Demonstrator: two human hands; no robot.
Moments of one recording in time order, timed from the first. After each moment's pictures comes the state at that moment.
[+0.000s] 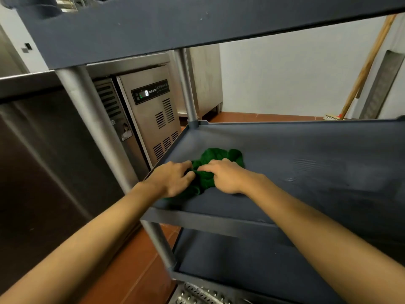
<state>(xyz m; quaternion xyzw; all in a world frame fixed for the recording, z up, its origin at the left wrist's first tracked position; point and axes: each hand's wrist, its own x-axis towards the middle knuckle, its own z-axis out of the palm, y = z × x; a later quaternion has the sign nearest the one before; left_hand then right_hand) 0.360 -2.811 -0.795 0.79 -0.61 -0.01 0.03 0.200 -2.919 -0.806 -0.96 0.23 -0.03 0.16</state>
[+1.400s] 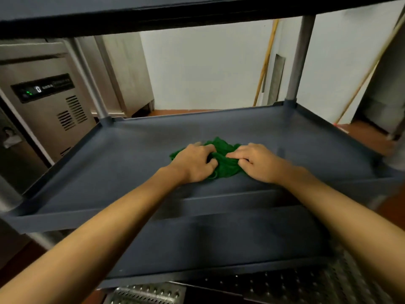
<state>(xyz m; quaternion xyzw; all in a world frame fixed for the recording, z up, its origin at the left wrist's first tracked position) 0.111 -2.920 -0.806 0.63 -0.77 -0.04 0.12 -0.096 -2.976 -0.823 -0.92 0.33 -0.17 0.10</state>
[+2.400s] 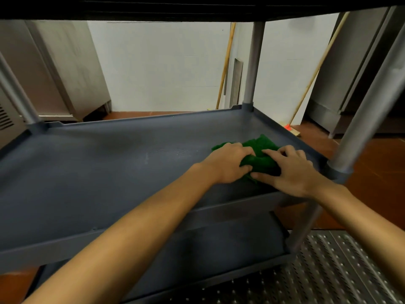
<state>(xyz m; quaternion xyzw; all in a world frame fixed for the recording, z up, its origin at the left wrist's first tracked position) -0.038 -2.995 -0.814 0.43 -0.89 -0.07 0.15 -0.238 -2.971 -0.826 -0.76 0.65 -0.07 0.04</state>
